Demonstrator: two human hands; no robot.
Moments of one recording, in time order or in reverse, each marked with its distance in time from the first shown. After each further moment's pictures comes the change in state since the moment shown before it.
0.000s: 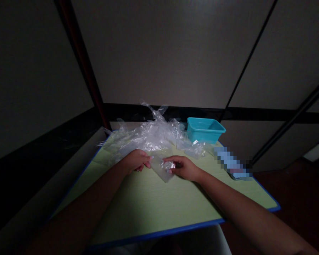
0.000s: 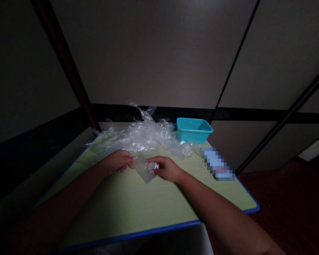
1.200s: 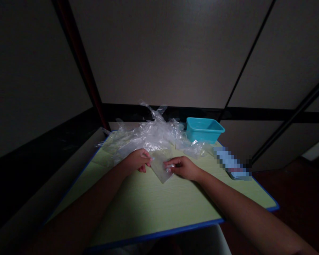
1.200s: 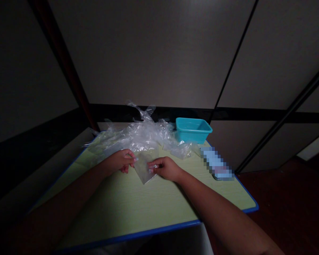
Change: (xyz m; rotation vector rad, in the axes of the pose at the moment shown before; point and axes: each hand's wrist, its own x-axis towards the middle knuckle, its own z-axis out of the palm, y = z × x) left_hand -0.001 0.000 0.005 -0.105 -0.001 0.051; right_hand 0.002 0.002 -0.002 0.001 0.008 0.079
